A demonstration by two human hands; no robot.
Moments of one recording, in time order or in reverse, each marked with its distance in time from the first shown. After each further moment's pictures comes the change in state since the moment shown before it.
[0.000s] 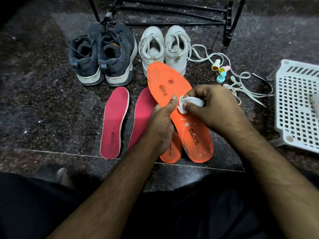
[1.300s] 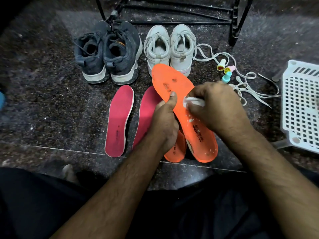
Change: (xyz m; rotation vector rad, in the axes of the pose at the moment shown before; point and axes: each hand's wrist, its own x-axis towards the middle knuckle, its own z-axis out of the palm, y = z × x) left_hand 0.001 0.007 -0.002 -0.018 0.037 0.011; right_hand 0.002 -0.014 0.005 -0.322 0.065 -0.128
